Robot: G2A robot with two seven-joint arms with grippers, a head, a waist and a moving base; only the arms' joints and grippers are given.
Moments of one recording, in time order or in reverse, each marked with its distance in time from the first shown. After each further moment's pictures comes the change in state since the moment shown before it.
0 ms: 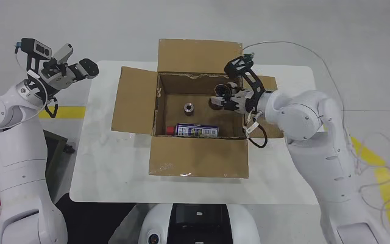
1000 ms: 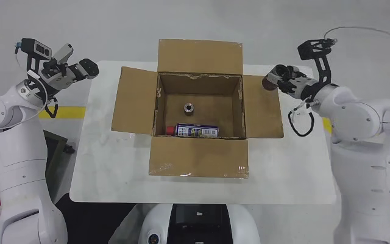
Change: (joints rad) left arm 0.000 0.000 0.000 0.000 0.000 0.000 0.000; right arm -0.130 0.068 0.353 -0.033 -0.098 0.028 -0.055
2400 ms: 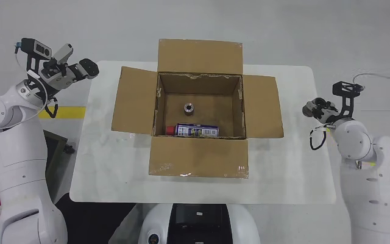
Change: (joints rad) left arm 0.000 0.000 0.000 0.000 0.000 0.000 0.000; right arm -0.254 0.043 0.174 0.250 -0.169 0.061 -0.291
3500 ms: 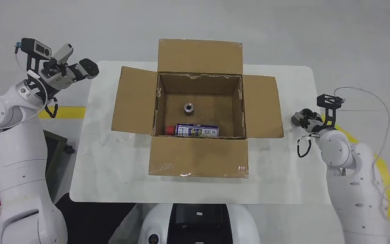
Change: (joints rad) left arm 0.000 0.000 0.000 0.000 0.000 0.000 0.000; right arm -0.044 -0.008 -0.082 0.058 0.013 0.029 -0.095
